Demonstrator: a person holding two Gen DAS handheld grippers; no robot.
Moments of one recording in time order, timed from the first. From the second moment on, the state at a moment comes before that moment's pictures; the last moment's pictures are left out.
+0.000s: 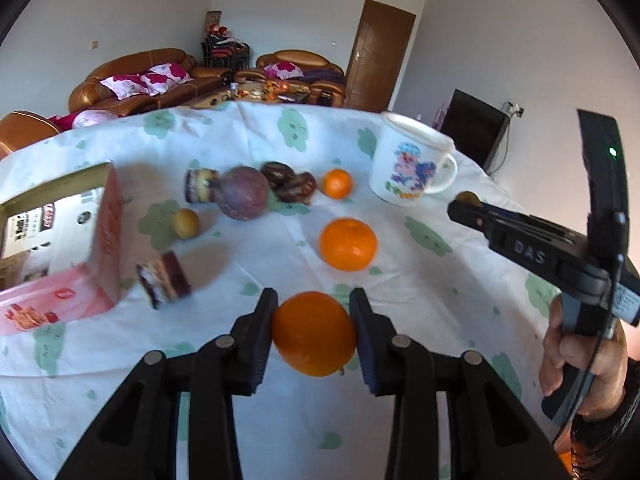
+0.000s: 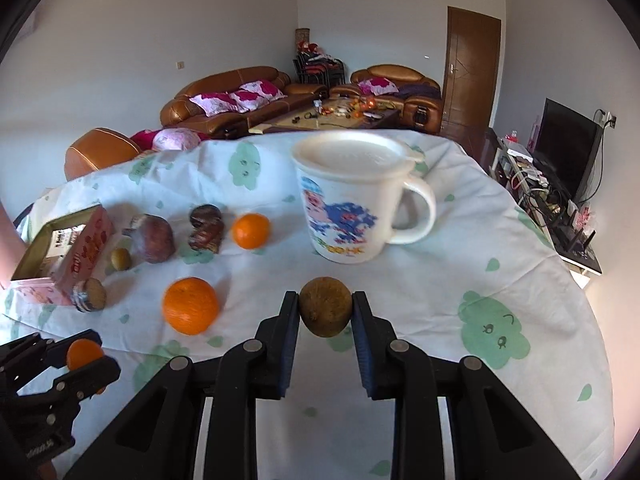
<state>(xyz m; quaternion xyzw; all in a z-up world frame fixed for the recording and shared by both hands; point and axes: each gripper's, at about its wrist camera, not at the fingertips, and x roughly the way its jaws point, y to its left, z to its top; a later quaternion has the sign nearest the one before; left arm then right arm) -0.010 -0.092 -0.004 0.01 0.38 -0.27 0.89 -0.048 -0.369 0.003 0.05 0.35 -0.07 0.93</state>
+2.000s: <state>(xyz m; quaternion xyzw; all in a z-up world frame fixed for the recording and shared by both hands) 0.068 0.121 0.007 -0.05 0.26 0.08 0.96 0.021 -0.164 0.023 0.11 0.20 0.07 0.97</state>
